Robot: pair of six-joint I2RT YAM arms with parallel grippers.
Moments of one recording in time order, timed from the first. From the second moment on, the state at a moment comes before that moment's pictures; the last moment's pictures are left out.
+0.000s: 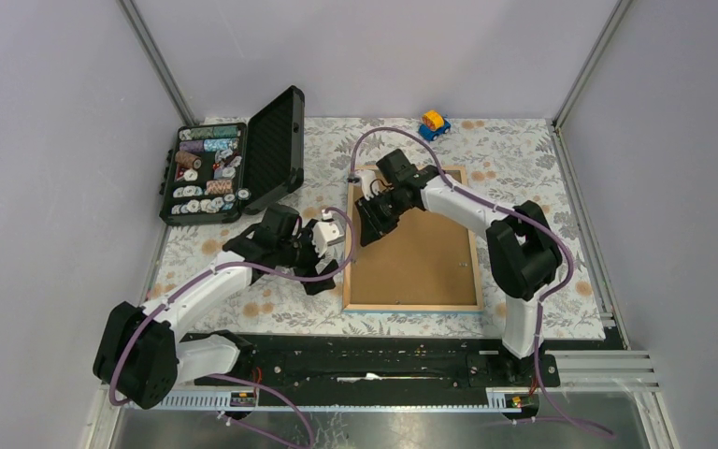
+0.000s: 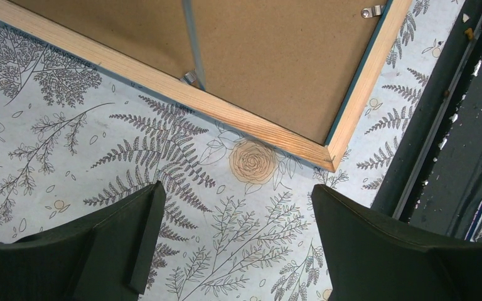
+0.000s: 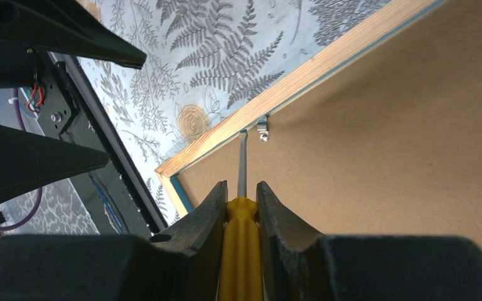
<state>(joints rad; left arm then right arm) -0.49 1.17 0.69 -0.42 0.54 0.43 0.62 1.93 1.48 -0.63 -0.62 -0.03</state>
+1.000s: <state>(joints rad) -0.49 1.17 0.69 -0.40 0.54 0.42 0.69 1.95 1.57 -0.68 -0.43 -0.07</state>
